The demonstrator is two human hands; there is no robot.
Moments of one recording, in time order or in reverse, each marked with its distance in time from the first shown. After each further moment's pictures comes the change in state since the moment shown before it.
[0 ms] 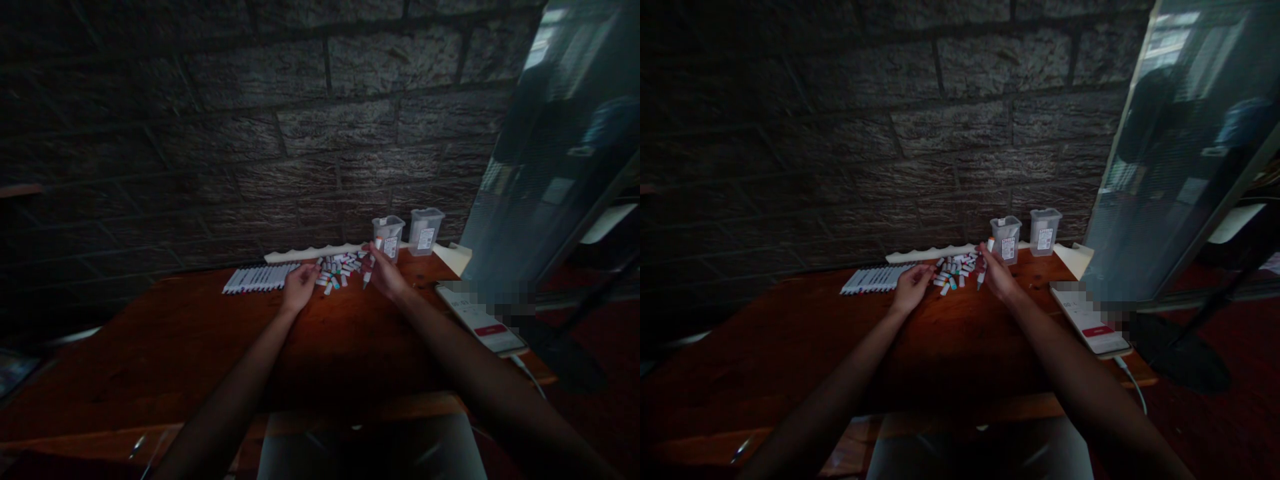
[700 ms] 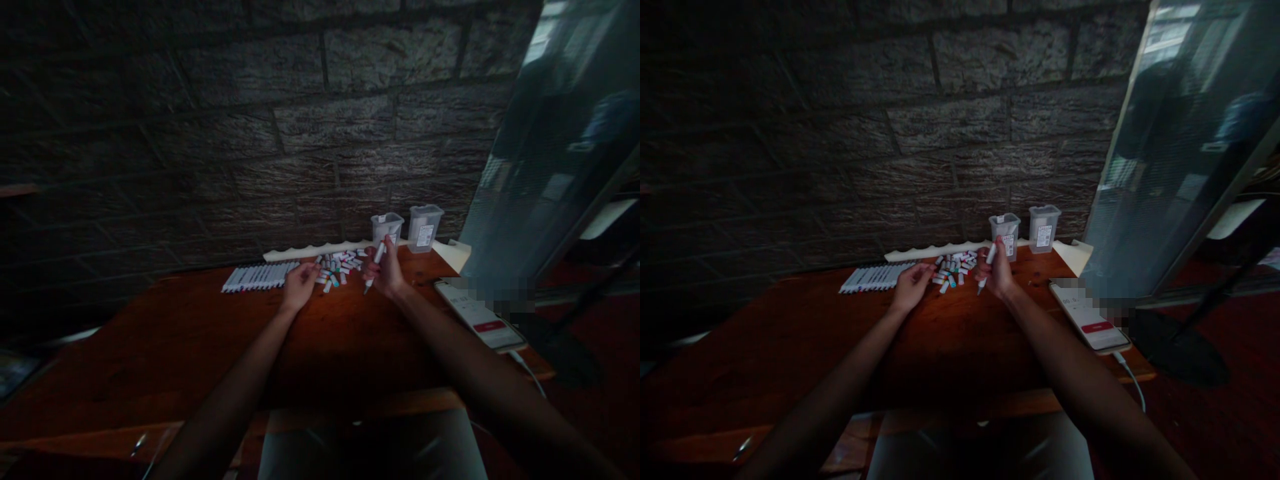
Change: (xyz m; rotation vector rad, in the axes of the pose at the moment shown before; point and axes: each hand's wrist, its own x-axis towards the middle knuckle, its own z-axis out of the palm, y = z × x) left_hand -0.001 0.002 0.001 0.042 -0.010 0.037; right_hand -0.001 -0.006 -0.004 0.085 -0.029 0.177
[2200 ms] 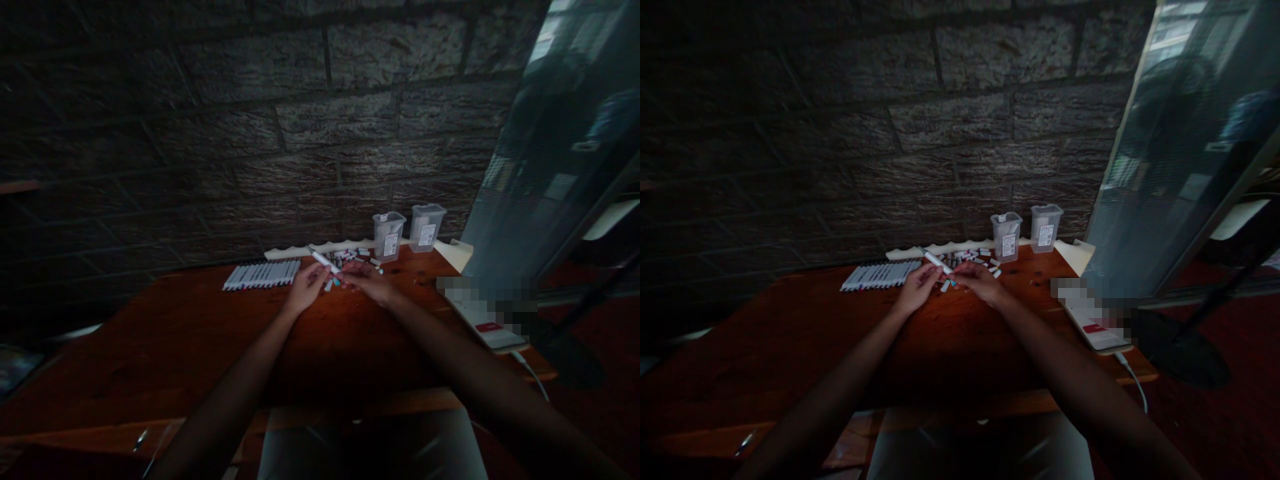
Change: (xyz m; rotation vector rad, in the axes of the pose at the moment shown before) left_hand -0.010 0.017 0.006 -0.184 -0.196 -0.022; right_hand -0.006 0.038 0.005 -0.515 -0.071 -0.013
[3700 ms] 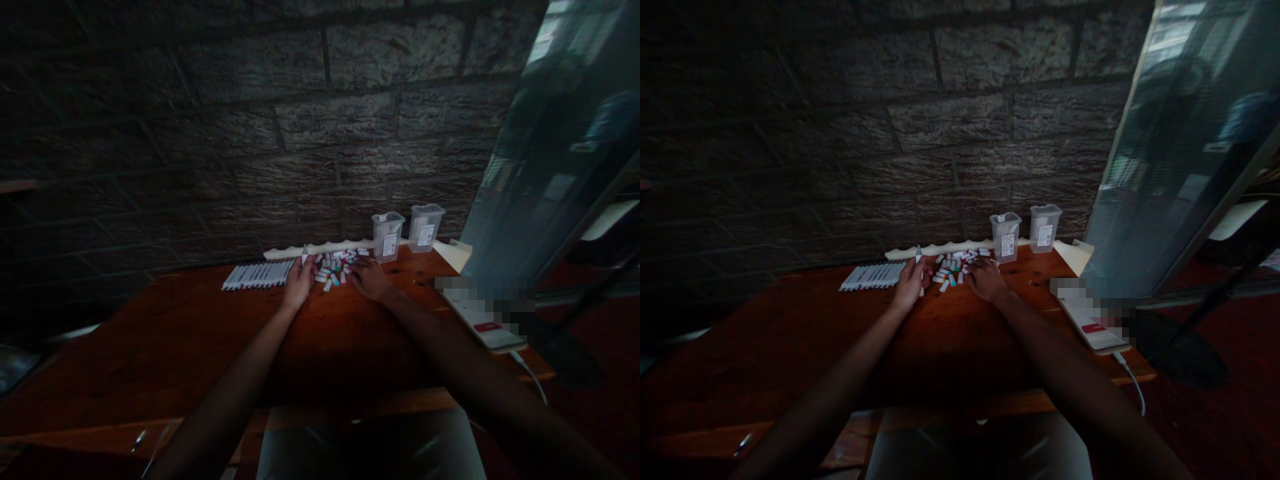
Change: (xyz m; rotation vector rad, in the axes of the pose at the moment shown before) left_hand 0.010 -0.002 -0.002 -0.237 0.269 -0.129; right_hand 0.020 0.023 -0.040 -1.504 0.033 -0.439
